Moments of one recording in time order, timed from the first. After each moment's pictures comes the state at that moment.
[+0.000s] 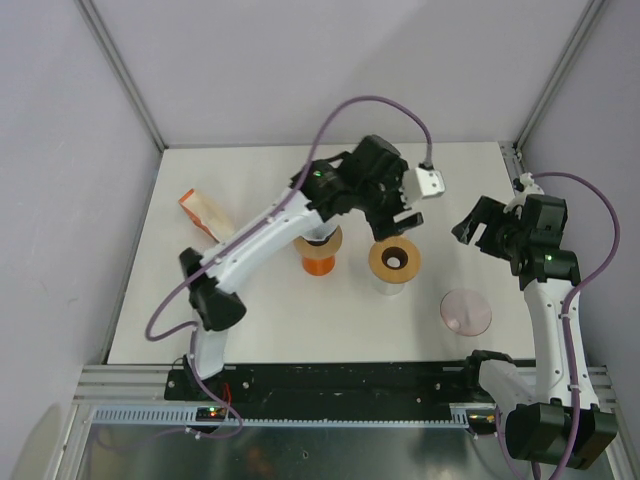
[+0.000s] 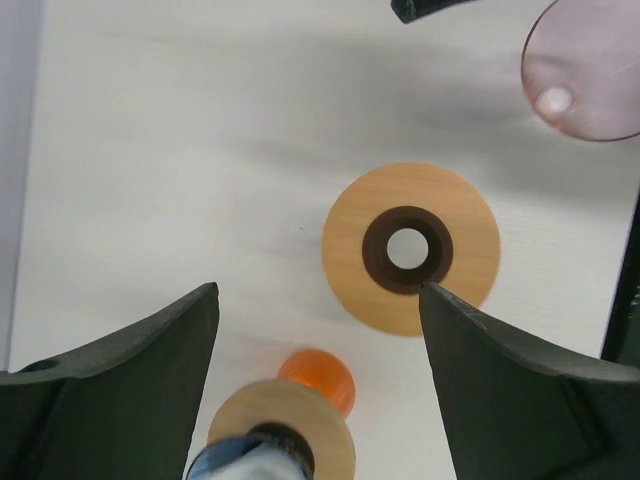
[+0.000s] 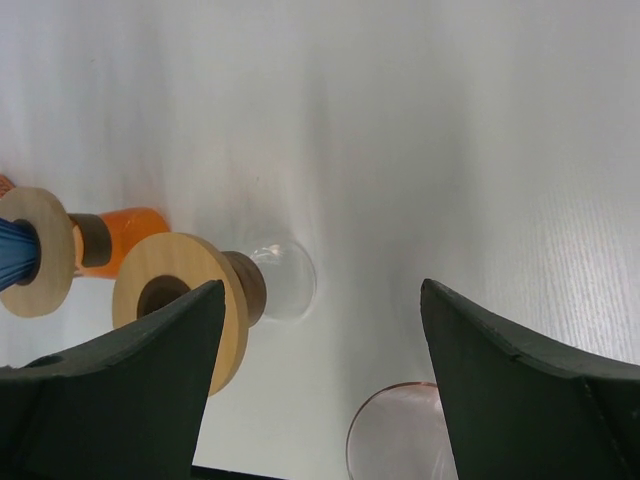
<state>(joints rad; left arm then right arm) -0.96 2.01 2.25 -1.00 0.16 0.46 -0.15 0.94 0.99 -0.69 -0.32 0.31</state>
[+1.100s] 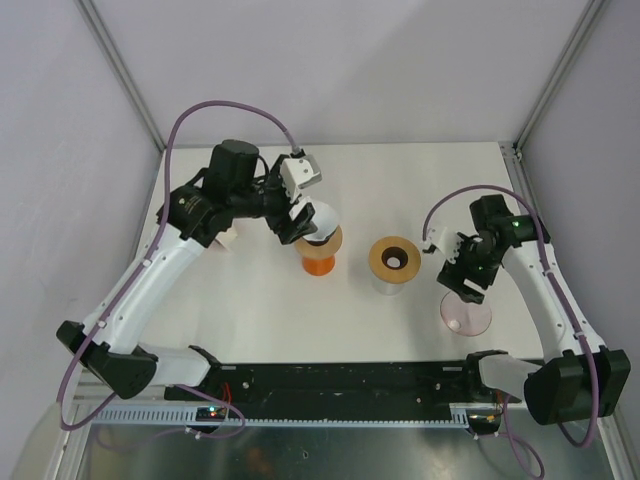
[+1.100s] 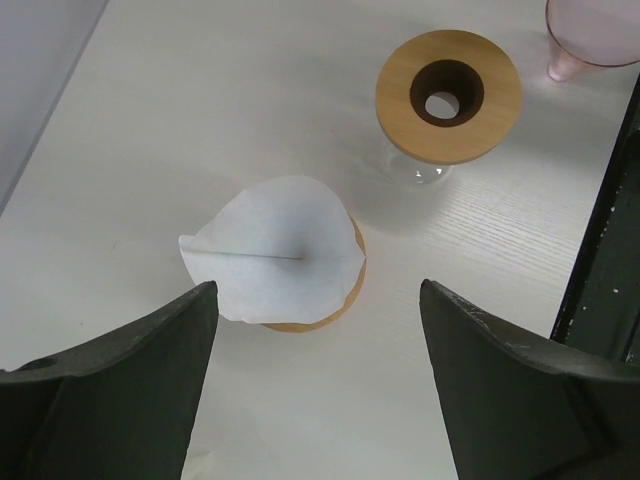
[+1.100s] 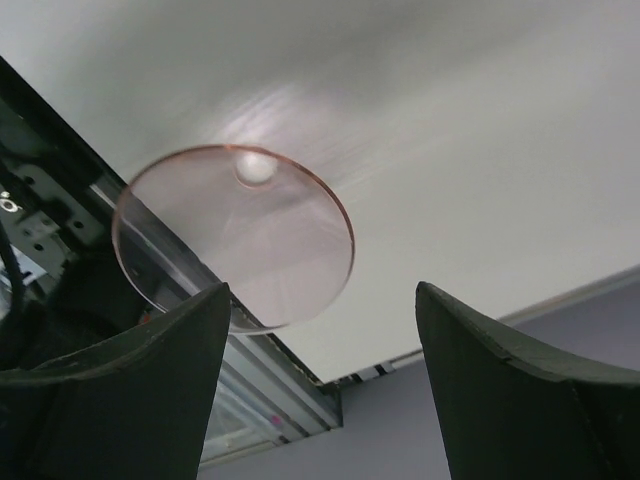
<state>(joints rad) -0.57 1.31 1.57 -0.85 0.43 0.42 0.14 1.17 1.12 -1.30 -0.18 -0.95</state>
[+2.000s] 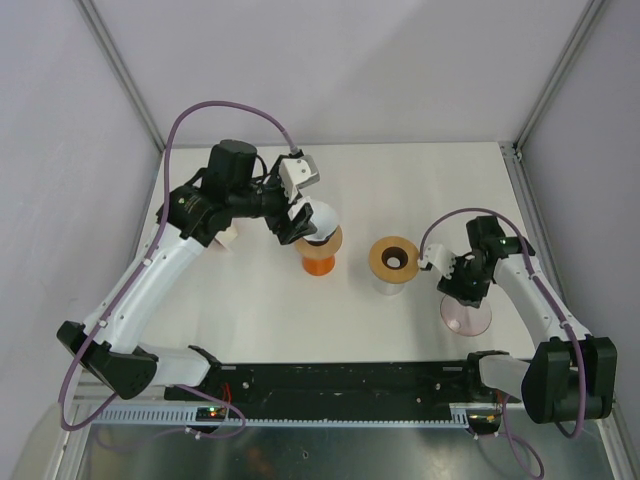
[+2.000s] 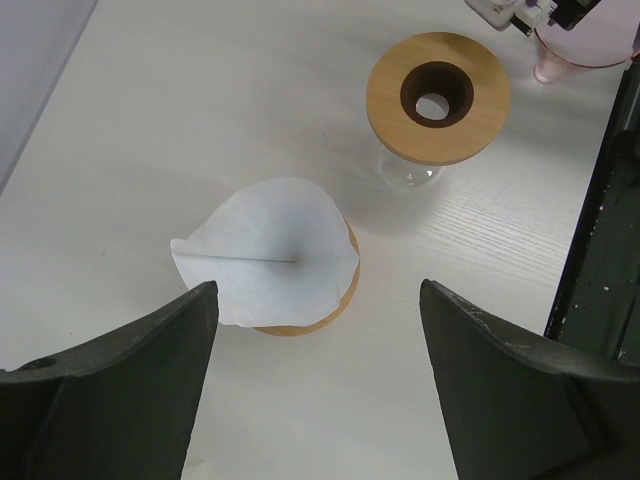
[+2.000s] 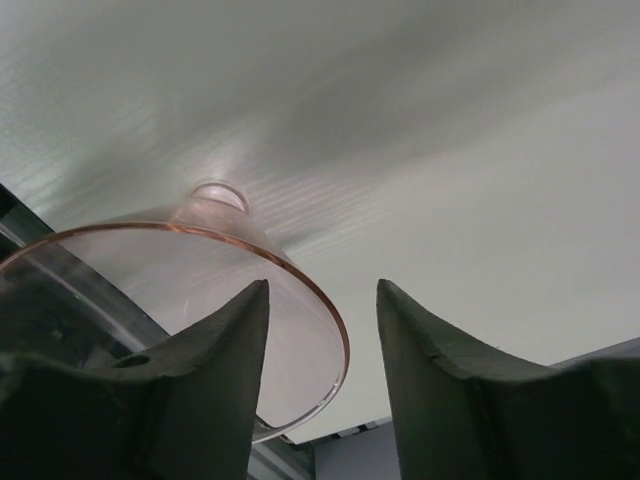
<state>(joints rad) -0.55 1.31 1.55 -0.83 0.49 0.43 0.07 1.17 0.84 -1.02 -0.17 -1.09</state>
